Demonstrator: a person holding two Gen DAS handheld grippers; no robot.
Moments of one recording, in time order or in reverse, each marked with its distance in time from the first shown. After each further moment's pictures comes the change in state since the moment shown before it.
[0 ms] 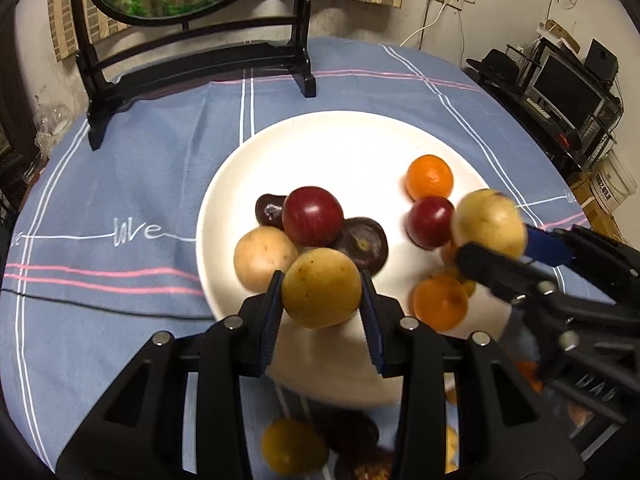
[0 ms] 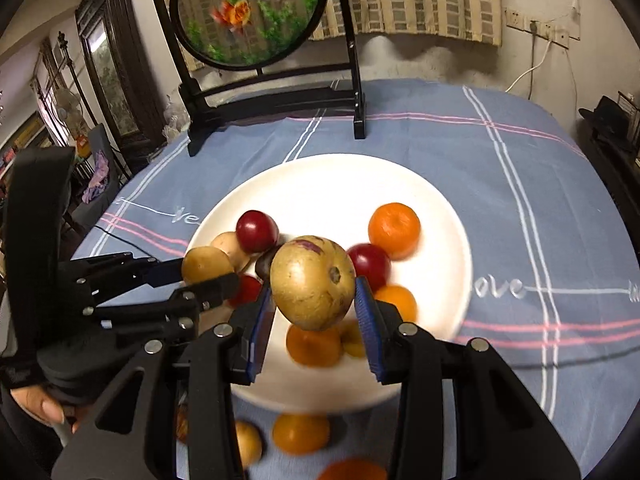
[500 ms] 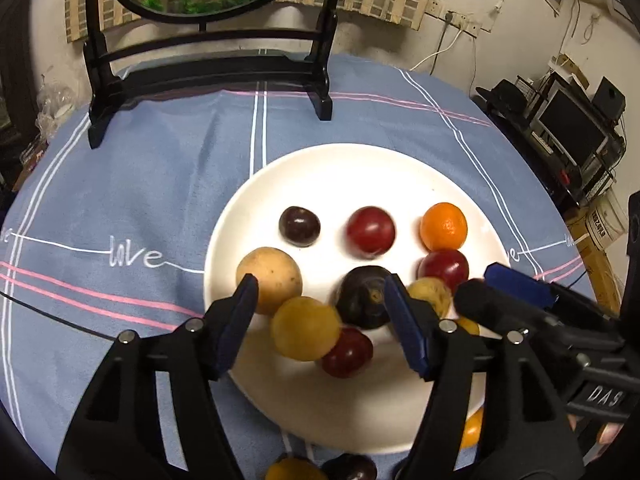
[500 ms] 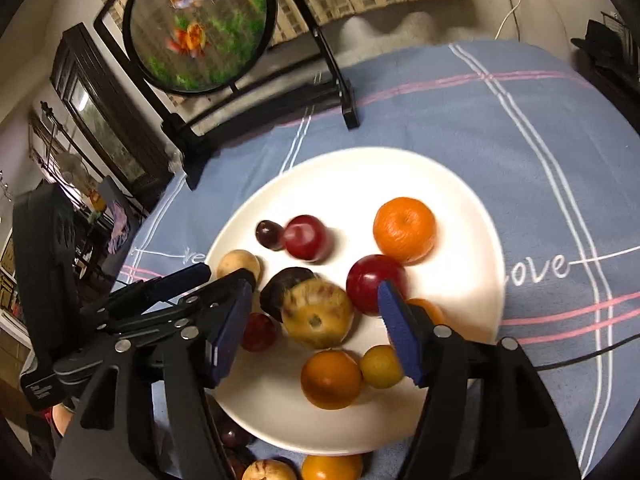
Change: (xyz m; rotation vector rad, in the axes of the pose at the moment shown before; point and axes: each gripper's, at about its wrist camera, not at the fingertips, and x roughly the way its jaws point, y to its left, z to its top) left arm 0.001 0.017 0.020 -0.083 -0.052 -0.028; right arm -0.001 -0.028 0.002 0.225 -0.009 0.124
